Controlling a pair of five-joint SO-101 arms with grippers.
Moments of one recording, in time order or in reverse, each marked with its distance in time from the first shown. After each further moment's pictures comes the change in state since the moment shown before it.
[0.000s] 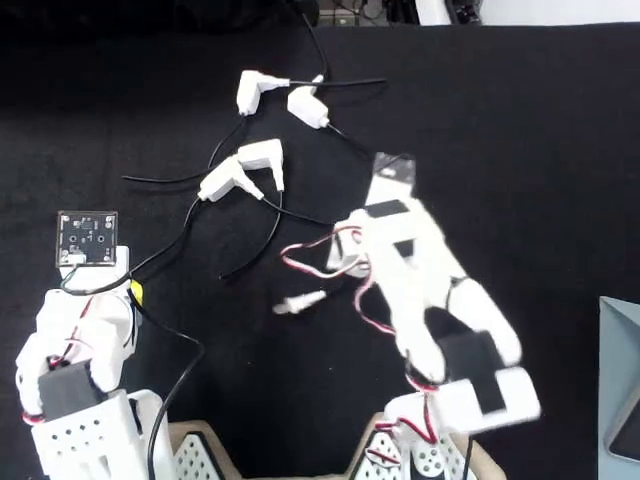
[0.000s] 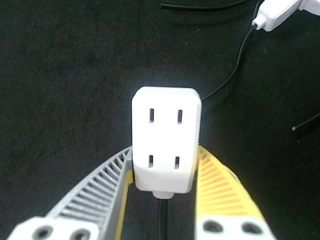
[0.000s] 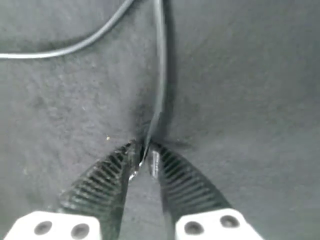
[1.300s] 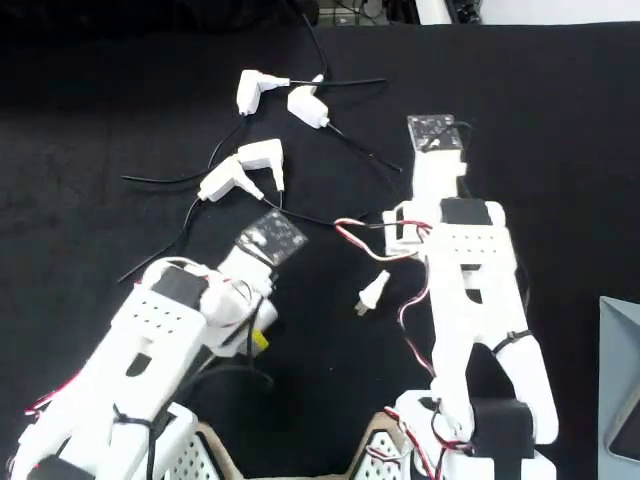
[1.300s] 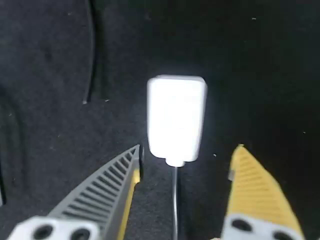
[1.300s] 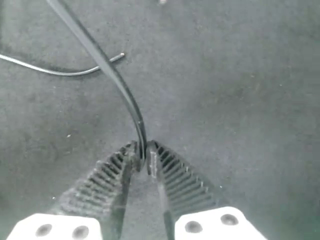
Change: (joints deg) left arm 41.8 45.2 -12.7 -3.4 -3.2; right arm 13.2 -17.4 0.0 3.9 30.0
